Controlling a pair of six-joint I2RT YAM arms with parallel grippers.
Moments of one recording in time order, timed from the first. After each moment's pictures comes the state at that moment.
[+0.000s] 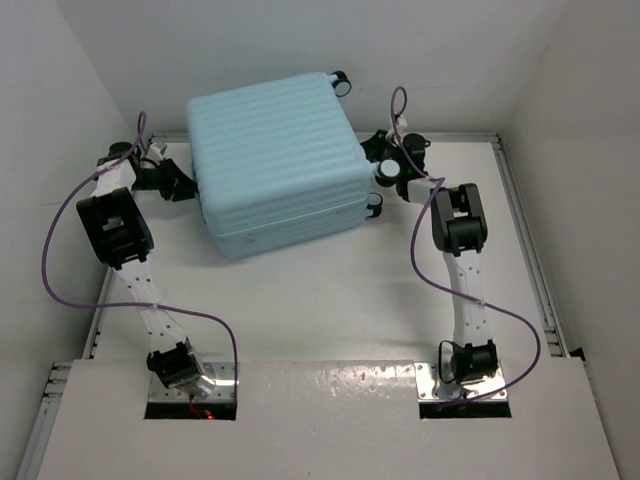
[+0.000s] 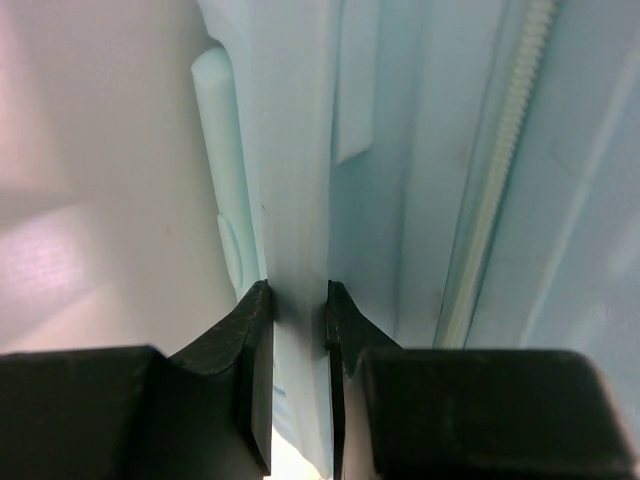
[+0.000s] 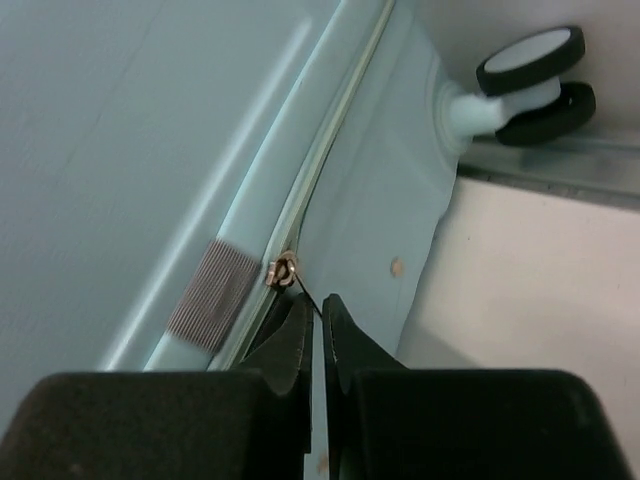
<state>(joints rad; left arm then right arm) 0.41 2.38 1.98 -0.84 0.92 -0.18 0.13 2.56 1.75 0.80 -0.66 0.64</state>
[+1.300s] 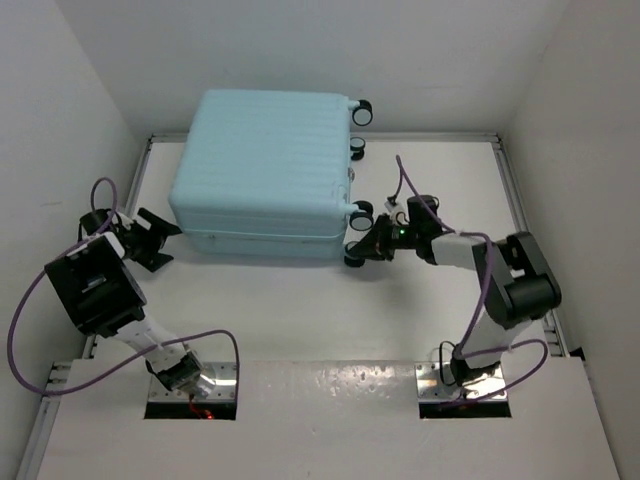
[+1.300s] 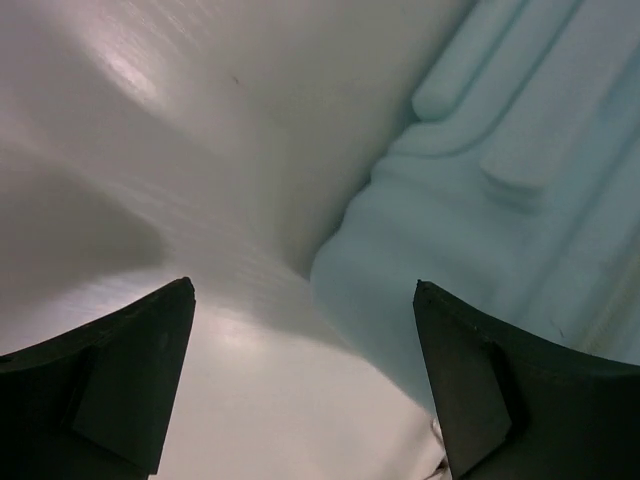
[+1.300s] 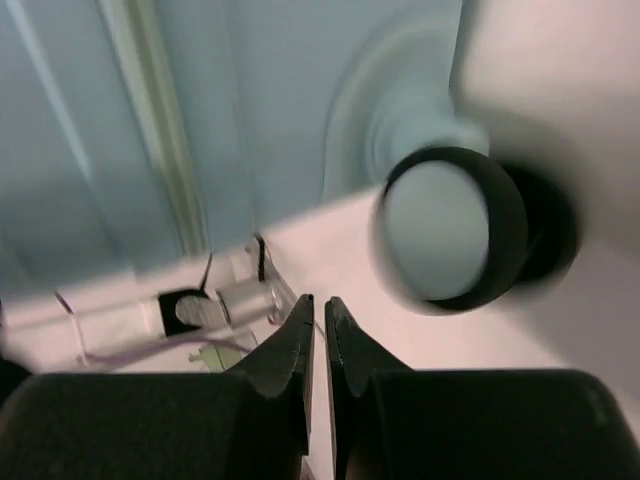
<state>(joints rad) 0.63 1.65 0.89 -0.25 0.64 -0.48 0.25 1.72 0.72 0.29 -0.82 0.90</state>
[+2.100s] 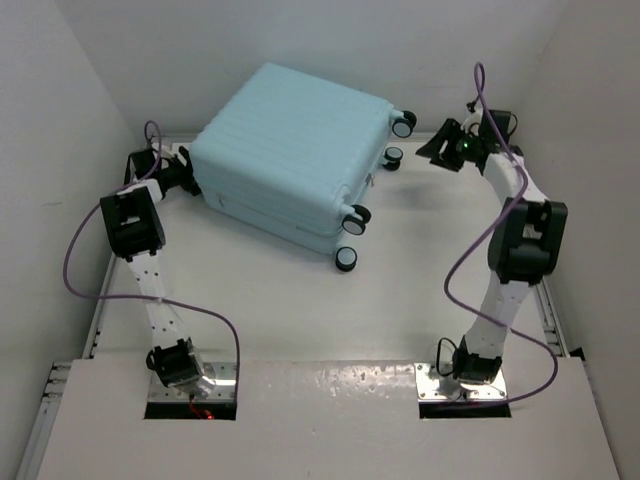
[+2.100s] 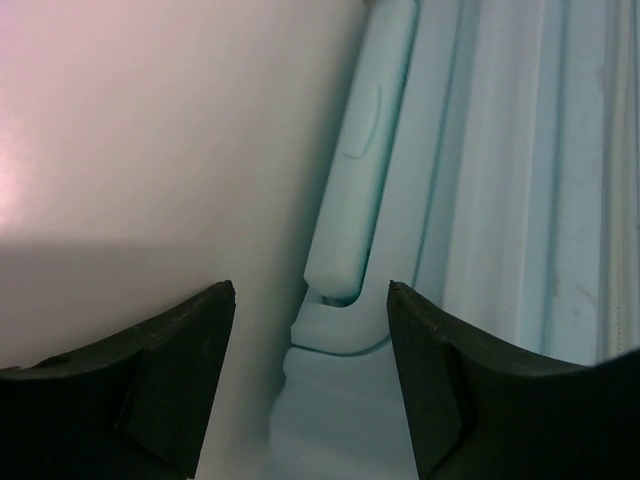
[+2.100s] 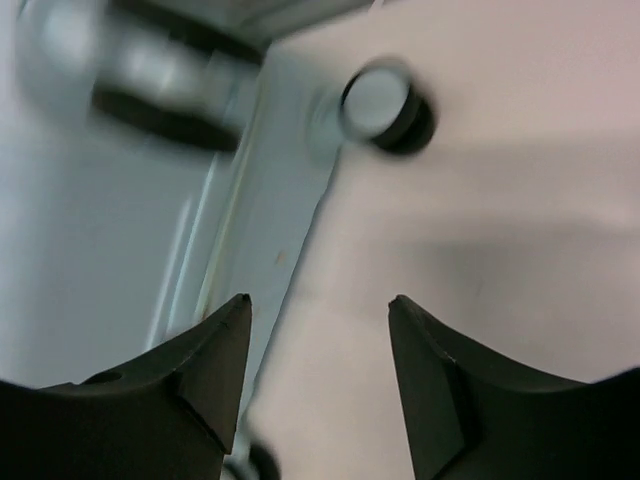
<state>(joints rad) 0.33 2.51 1.81 0.12 0.94 -0.83 -0.16 1.94 1.51 -0.25 -0.62 0.39</state>
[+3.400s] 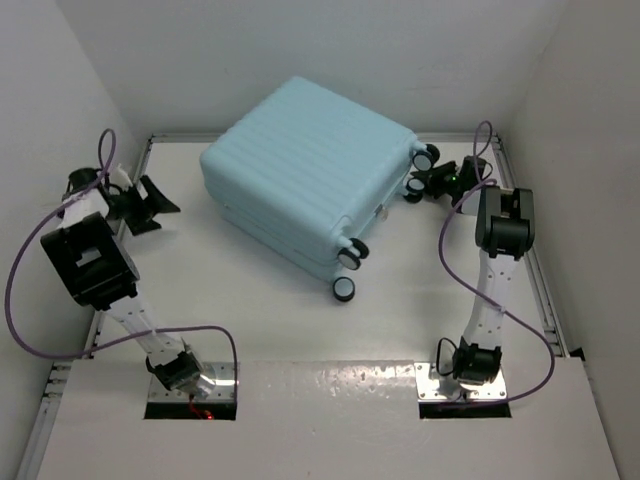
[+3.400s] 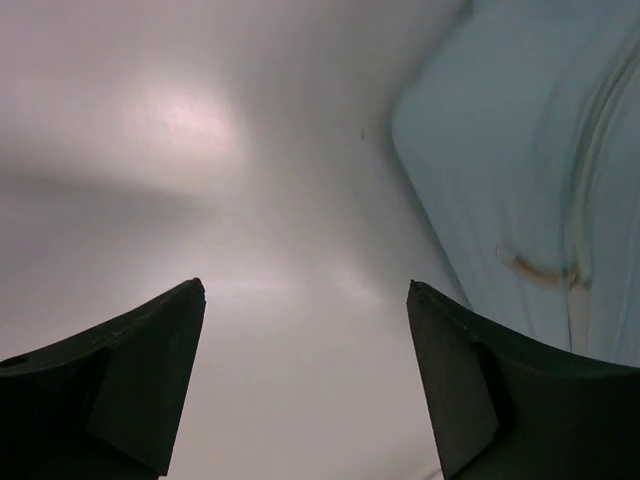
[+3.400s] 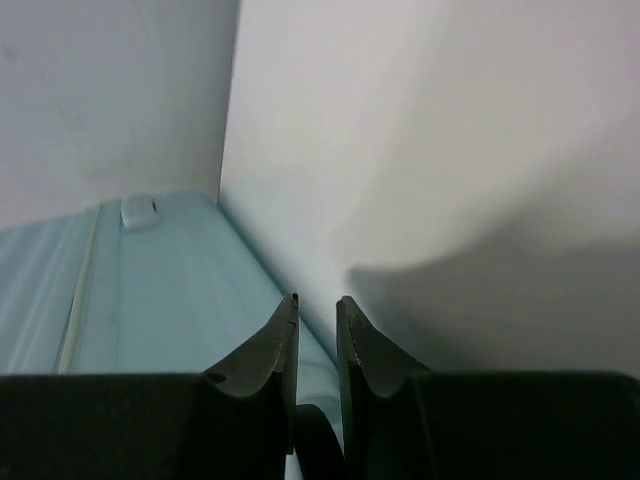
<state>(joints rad) 0.56 1.91 1.45 -0.62 0.68 -0.04 -0.17 2.44 1.48 0.47 -0.56 1.13</state>
